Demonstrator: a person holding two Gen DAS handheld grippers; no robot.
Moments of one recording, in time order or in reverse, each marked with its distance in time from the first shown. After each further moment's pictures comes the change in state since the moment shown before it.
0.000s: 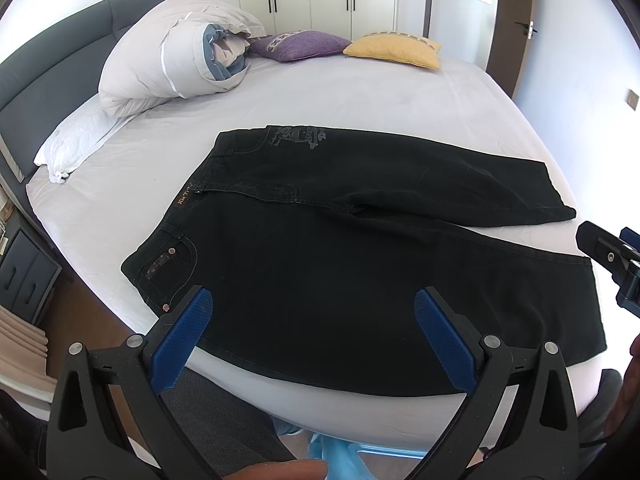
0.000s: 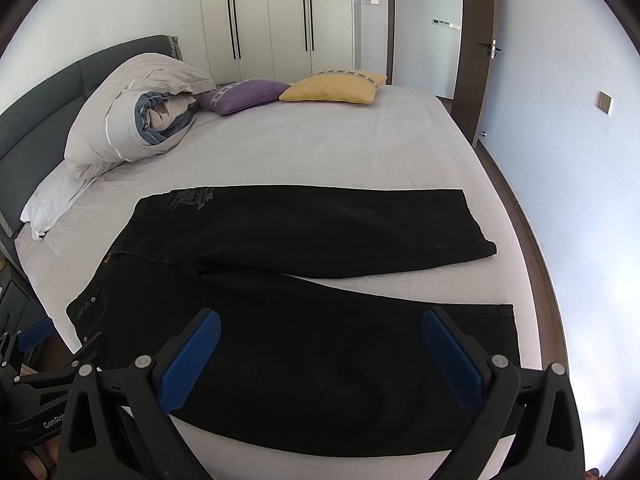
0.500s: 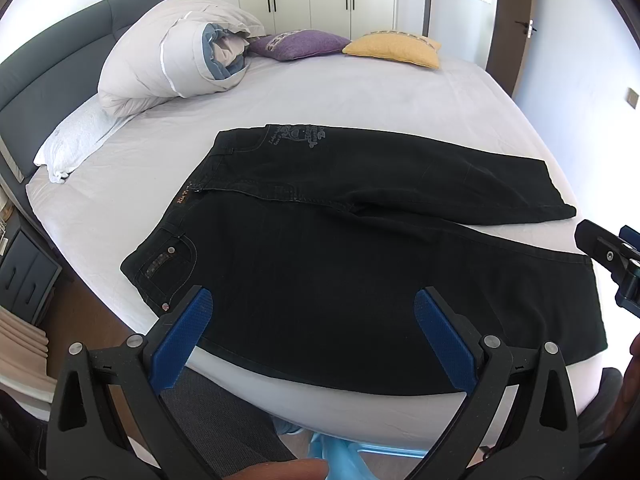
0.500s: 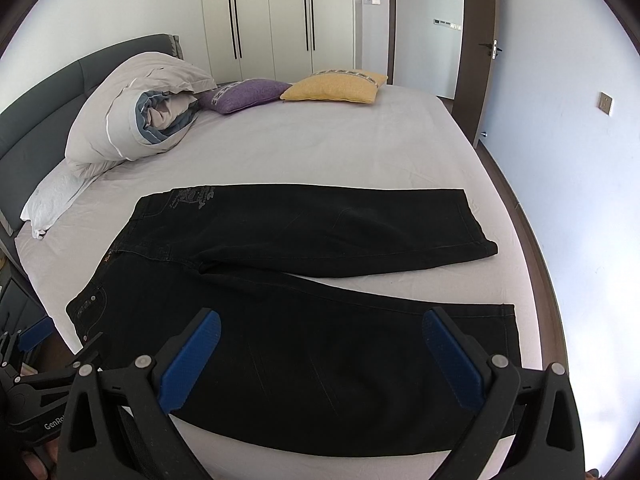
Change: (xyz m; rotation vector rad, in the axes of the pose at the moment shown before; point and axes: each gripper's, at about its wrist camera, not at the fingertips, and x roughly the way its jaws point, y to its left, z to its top) left arm 0.000 0.000 -0.001 0.000 0.000 0.001; right arm 0.001 -0.001 0.000 -0.002 0.001 0.000
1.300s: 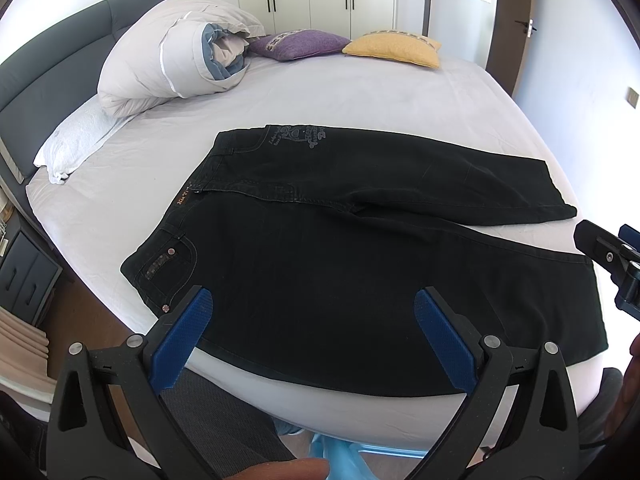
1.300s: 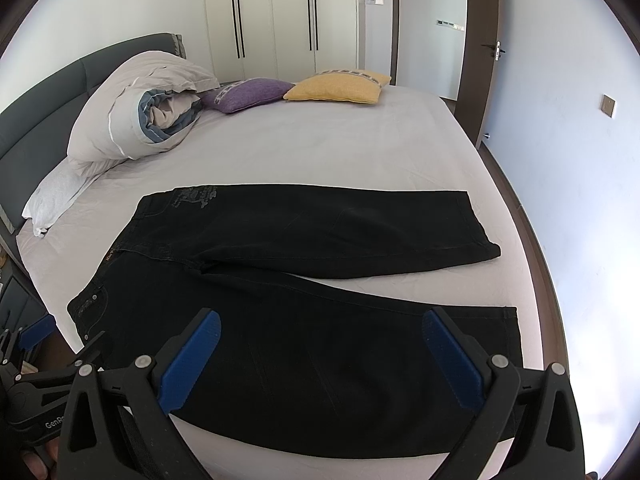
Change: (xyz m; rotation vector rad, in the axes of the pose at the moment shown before) left arm 0.000 0.001 -0.002 0.001 0.002 0.000; right arm 0.000 0.002 -0.002 -0.003 0.000 0.003
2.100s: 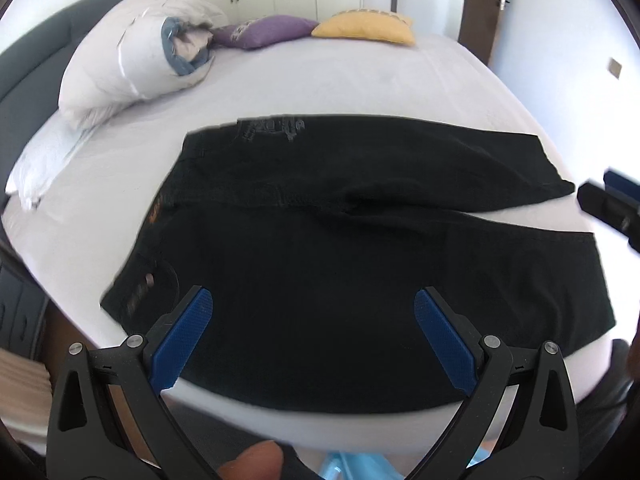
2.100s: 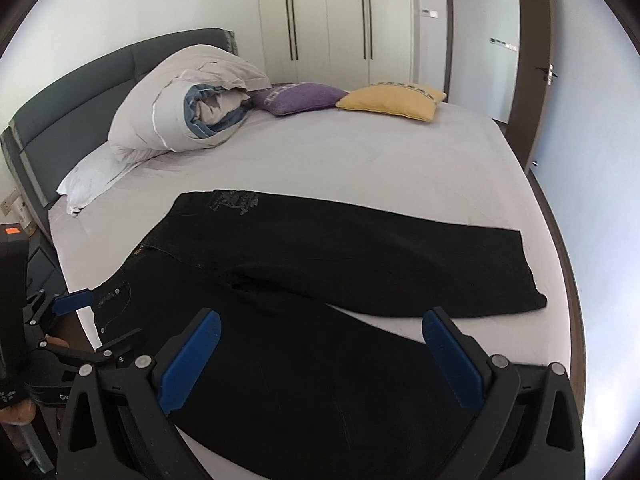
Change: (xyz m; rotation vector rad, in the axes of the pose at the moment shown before) left arm 0.054 0.015 0.033 0.128 0.027 -0.083; right arm 0.034 0.018 0.026 -0.131 -0.040 0.171
